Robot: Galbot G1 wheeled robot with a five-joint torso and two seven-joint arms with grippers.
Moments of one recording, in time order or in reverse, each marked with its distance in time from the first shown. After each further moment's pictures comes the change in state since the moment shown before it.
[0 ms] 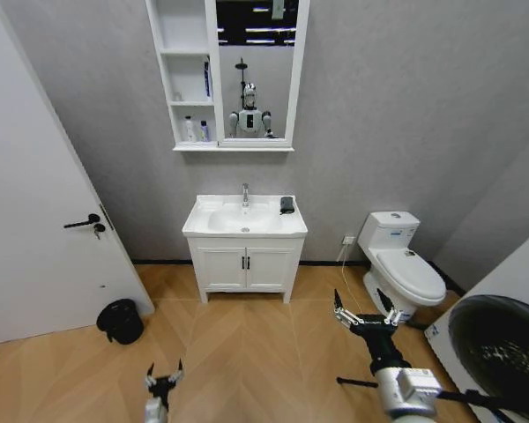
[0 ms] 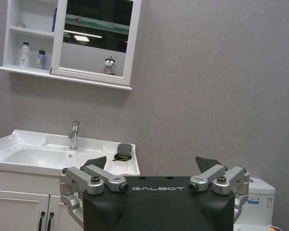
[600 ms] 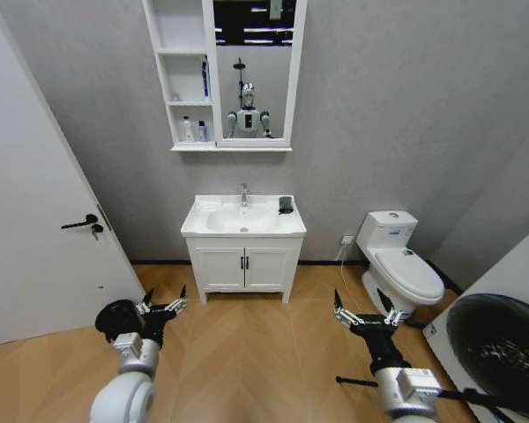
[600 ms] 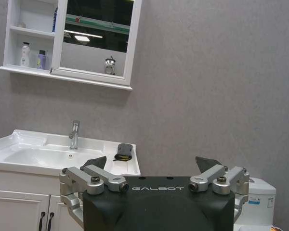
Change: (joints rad) left arm 0.075 0.034 0.008 -0.726 -0.232 0.414 -0.007; right arm 0.000 0.000 0.000 0.000 0.000 0.000 0.000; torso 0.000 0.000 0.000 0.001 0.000
